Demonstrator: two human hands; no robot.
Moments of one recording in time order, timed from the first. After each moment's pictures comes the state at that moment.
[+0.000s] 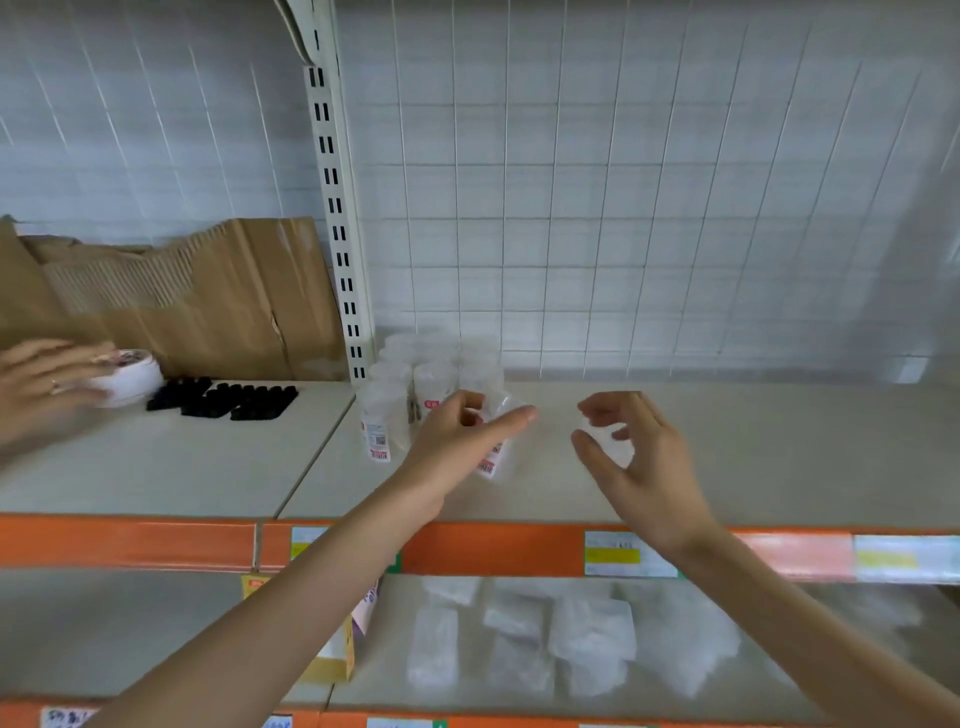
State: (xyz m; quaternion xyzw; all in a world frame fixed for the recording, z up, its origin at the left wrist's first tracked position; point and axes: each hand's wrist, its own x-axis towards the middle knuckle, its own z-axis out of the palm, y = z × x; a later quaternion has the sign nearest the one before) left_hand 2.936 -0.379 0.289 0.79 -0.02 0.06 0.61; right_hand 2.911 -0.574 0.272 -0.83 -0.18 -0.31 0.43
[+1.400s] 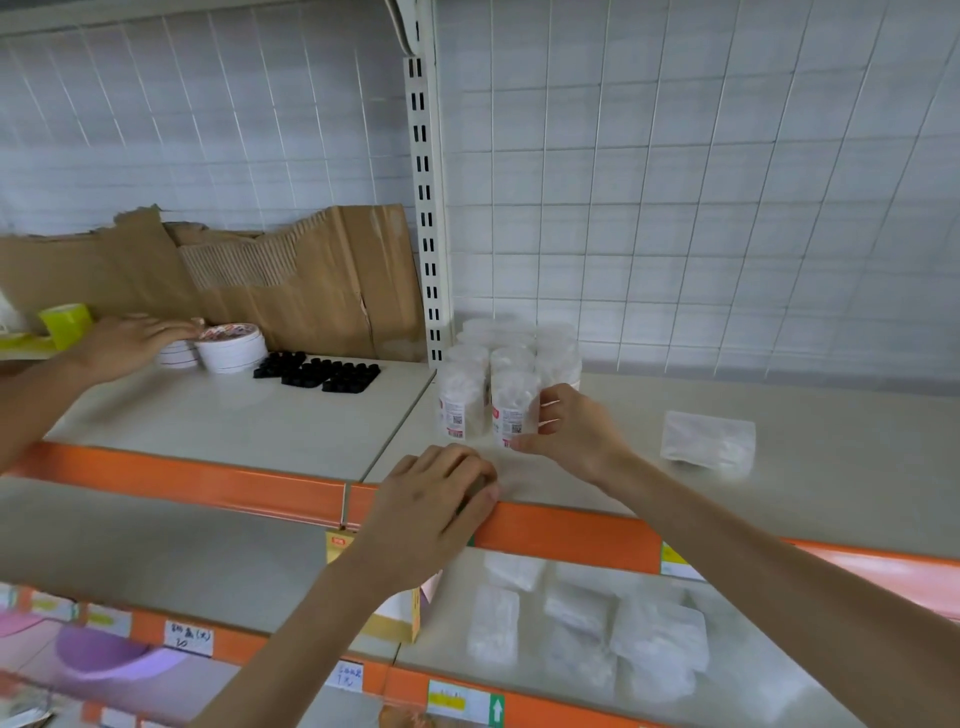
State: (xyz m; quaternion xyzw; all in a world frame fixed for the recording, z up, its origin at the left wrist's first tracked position) left_hand 2.877 -0.289 0.228 0.93 -0.20 0.30 0.10; right_hand 2.976 -0.473 0.268 -0.86 -0.16 -0.02 0.49
